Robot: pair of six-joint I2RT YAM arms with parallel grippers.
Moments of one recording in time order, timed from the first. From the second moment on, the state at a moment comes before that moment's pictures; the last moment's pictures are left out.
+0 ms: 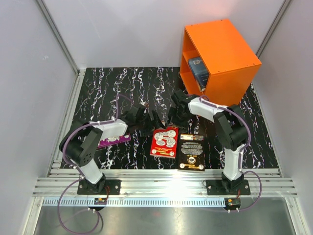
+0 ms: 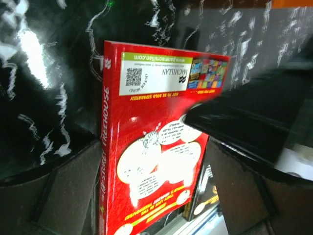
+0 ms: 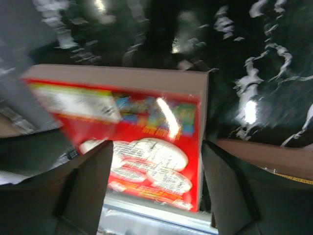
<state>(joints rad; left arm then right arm) -0.58 1.68 0.83 0.01 0.30 -0.89 0.55 1.96 1.37 -0.72 -0.22 0.84</state>
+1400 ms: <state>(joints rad) -0.35 1.41 0.40 0.38 0.71 -0.86 0.67 1.63 1.24 -0.73 -0.28 0.89</state>
